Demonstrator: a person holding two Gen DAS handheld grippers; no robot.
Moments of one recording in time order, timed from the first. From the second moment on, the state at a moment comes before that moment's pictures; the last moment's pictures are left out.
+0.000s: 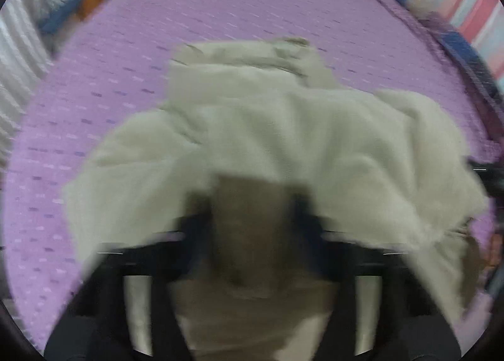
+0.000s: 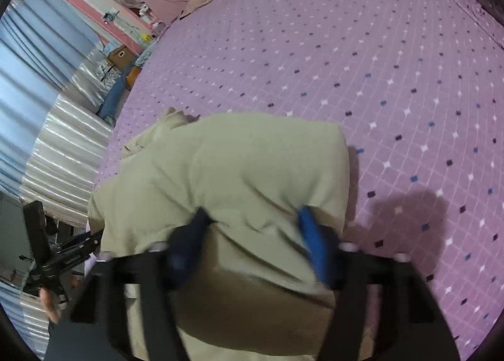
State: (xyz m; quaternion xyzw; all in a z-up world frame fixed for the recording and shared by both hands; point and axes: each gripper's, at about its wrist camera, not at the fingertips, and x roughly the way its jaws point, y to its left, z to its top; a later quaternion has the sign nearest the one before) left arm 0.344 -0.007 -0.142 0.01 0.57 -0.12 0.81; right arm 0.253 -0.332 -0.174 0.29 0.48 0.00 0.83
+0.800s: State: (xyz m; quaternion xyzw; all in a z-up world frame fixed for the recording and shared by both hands) left arm 0.256 0.125 -0.158 -0.06 0.53 -0.03 0.84; right arm 0.273 -0.153 -0.149 -0.03 0.47 0.06 0.88
